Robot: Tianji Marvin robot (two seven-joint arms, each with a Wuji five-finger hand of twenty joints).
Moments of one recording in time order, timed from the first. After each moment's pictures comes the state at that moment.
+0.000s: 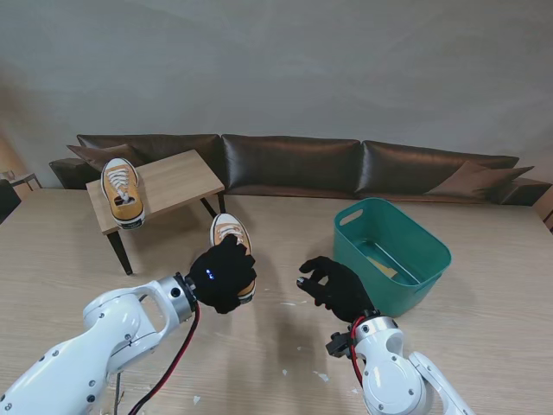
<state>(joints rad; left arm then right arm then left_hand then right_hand) 1.49 -1.00 -1.11 -1.80 1.48 -0.36 0.07 -1.70 -1.18 1.13 -1.77 -0.33 0.07 -0.22 0.57 -0.87 0.91 -0.22 1.04 0.16 1.05 1.17 0.93 0.18 0.93 1.45 0.70 0.30 1.21 0.99 0.39 0.29 1.39 0.95 0.26 -0.47 1.05 -0.09 0.57 0.15 0.65 0.40 0.76 0.21 0.68 0.56 0.99 0.28 0.67 0.54 0.69 0.39 1.15 0.60</state>
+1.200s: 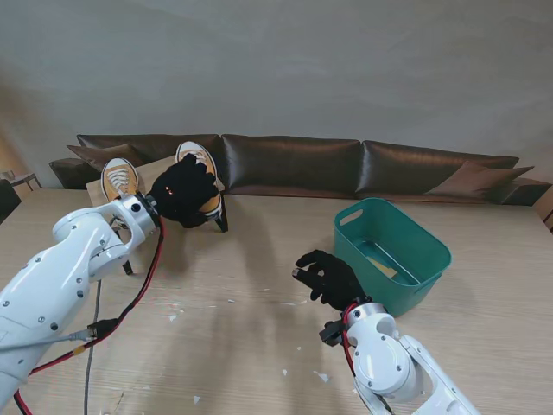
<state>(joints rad) 1.11 -0.99 -1.14 -1.42 1.43 -0.44 0.29 -1.60 -1.19 1.08 -1.72 -0.27 0.18 -0.20 0.56 -0.87 0.91 -0.23 1.04 0.14 1.05 1.20 0.94 0.16 0.92 1.45 0.70 0.29 1.20 0.98 0.40 0.28 1.41 0.91 0.26 -0.47 1.05 -0.09 0.57 0.15 0.65 0.40 0.76 0.21 0.68 0.56 0.99 0.28 0.67 0.54 0.69 0.39 1.14 0.60</state>
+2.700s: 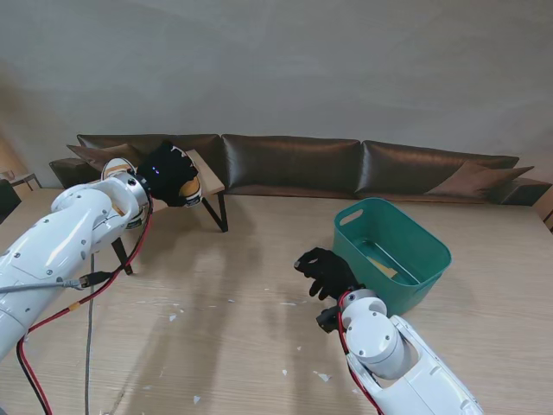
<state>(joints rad) 0.85 -0.97 -0.92 -1.11 1.37 -0.29 0.19 -1.45 -1.23 1.04 -1.51 -0.13 0.21 -0.20 0.52 -0.71 0.79 -0.19 0.75 0.16 0.72 0.78 0.77 0.18 0.76 1.24 0.63 0.29 1.09 0.98 0.25 0.24 1.37 0.90 0.26 -0.47 1.05 -0.09 0.57 0.15 0.66 0.40 0.76 0.21 0.68 0.56 0.99 0.28 0.67 0.54 0.69 0.39 1.14 0.60</state>
